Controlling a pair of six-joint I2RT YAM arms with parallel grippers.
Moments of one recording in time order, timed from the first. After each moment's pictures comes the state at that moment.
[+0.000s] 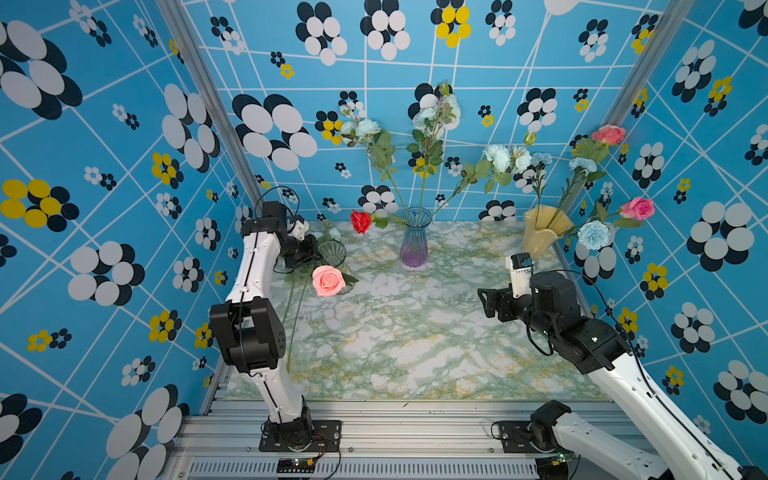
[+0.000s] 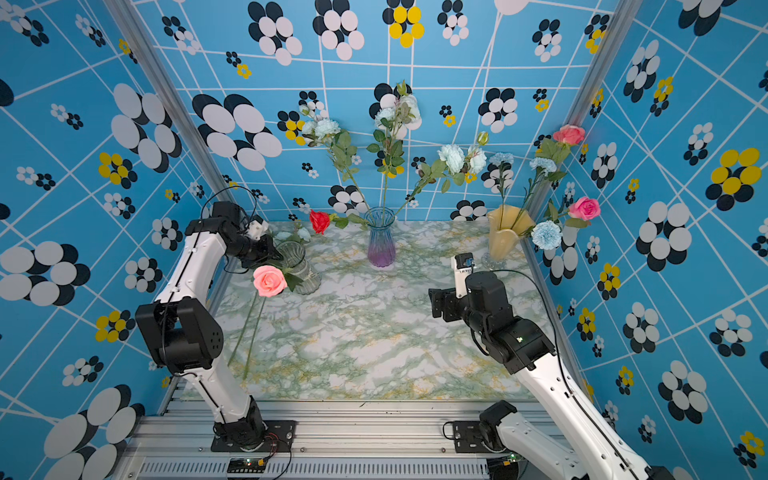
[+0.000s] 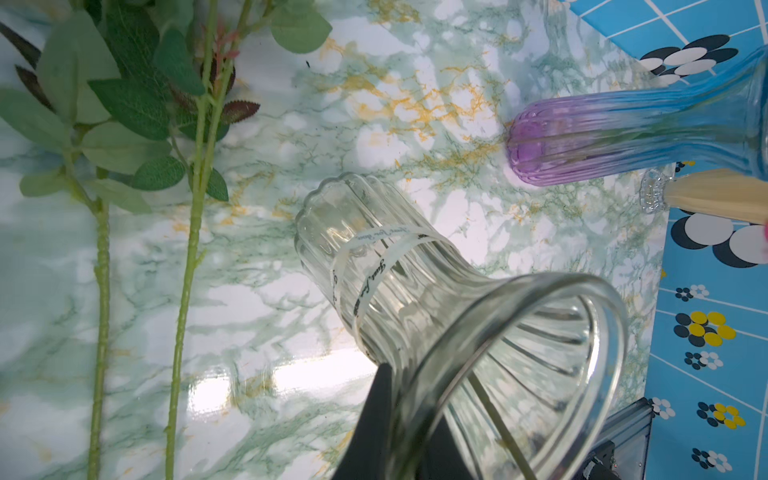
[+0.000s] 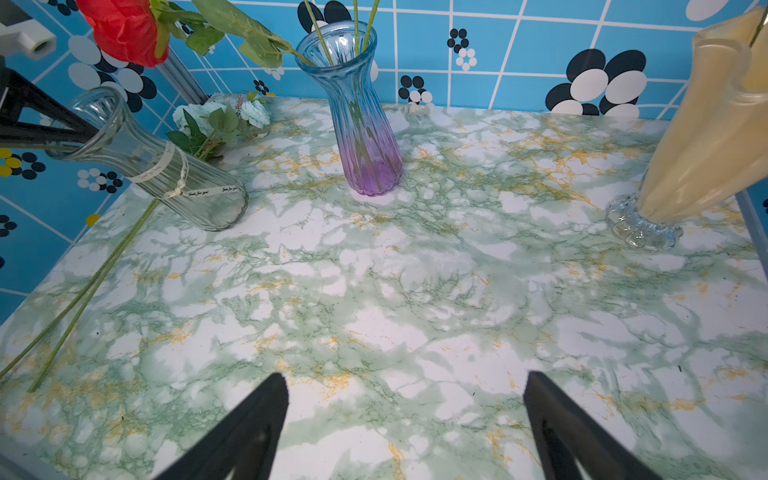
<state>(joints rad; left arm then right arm) 0.16 1.90 1.85 -1.11 0.51 -0.14 0.50 0.88 0.99 -0.66 0.14 0.20</state>
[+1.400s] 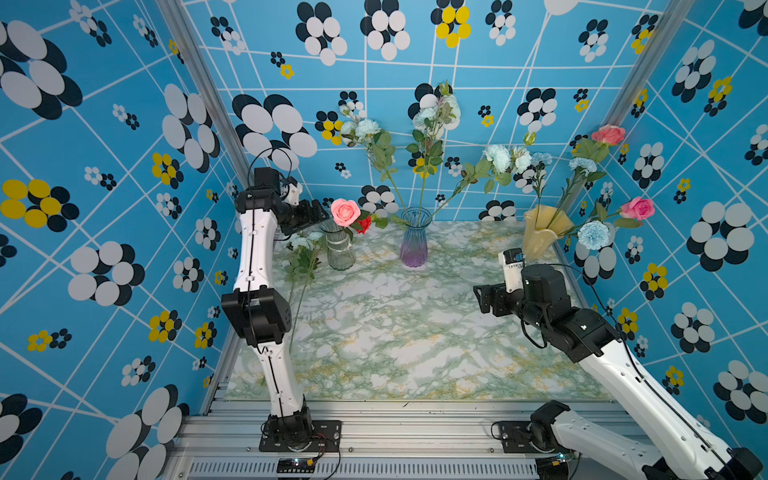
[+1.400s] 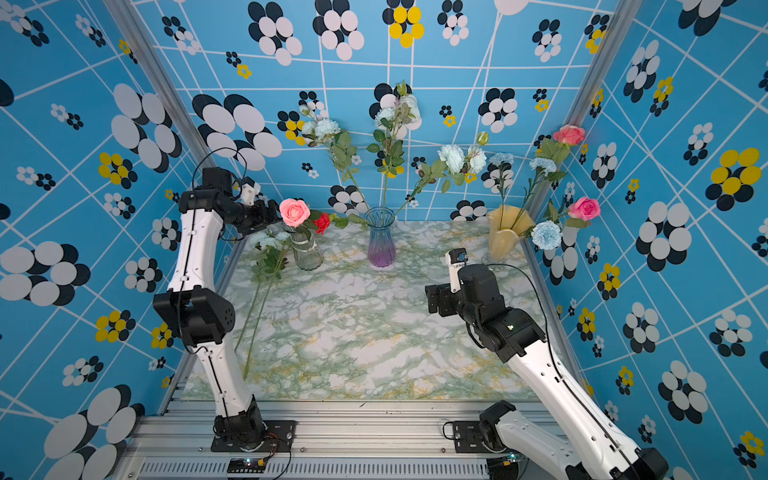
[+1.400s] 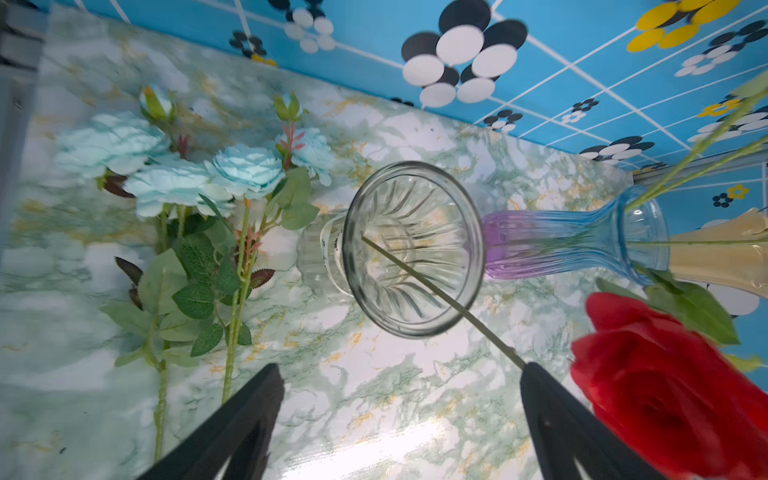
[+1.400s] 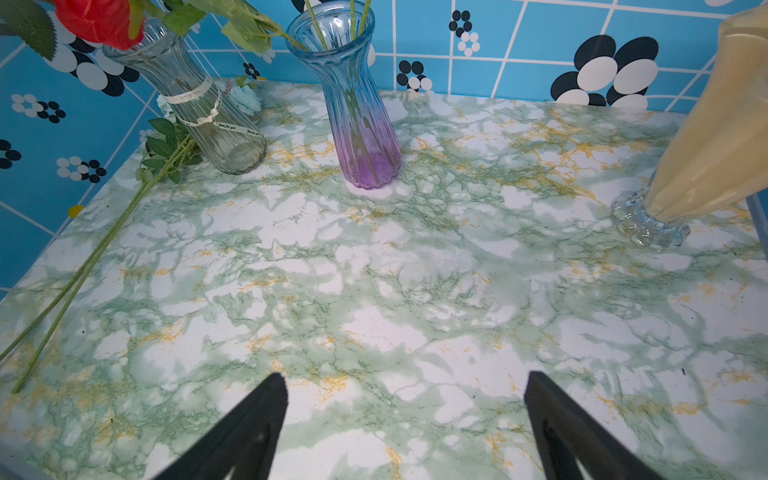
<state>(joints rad) 0.16 1.99 2.27 -1.15 0.49 -0.15 0.50 0.97 1.04 -0.66 0.14 0.20</state>
